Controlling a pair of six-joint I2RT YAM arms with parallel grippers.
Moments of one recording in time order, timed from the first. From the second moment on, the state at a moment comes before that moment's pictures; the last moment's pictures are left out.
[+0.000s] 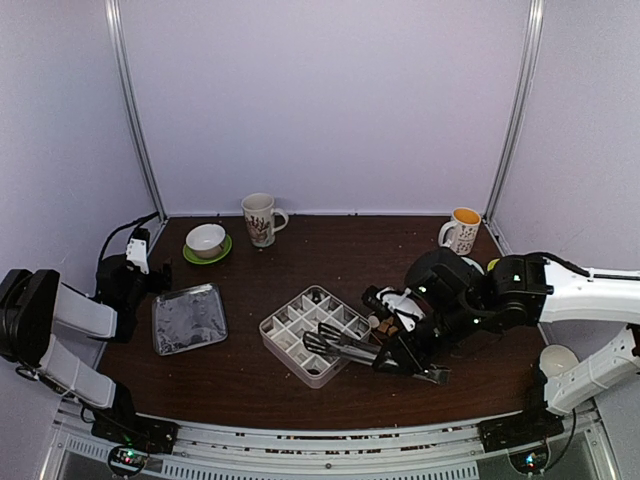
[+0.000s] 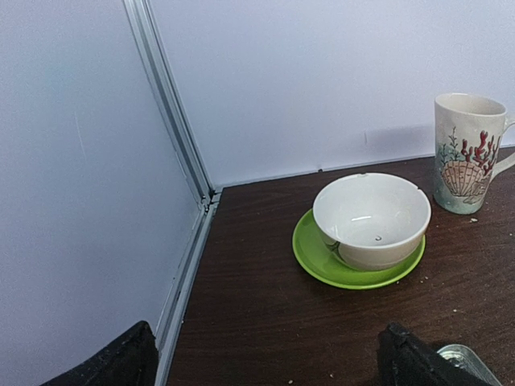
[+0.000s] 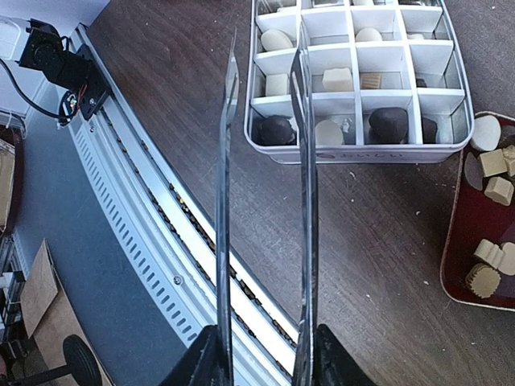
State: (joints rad) left arm 0.03 1.42 0.31 0.97 -0.04 0.19; right arm 1.16 1.24 1.04 -0.74 -0.15 0.45
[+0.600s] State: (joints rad) left arm 0.03 1.42 0.31 0.97 -0.04 0.19; right arm 1.11 1.10 0.96 -0.80 0.14 0.54
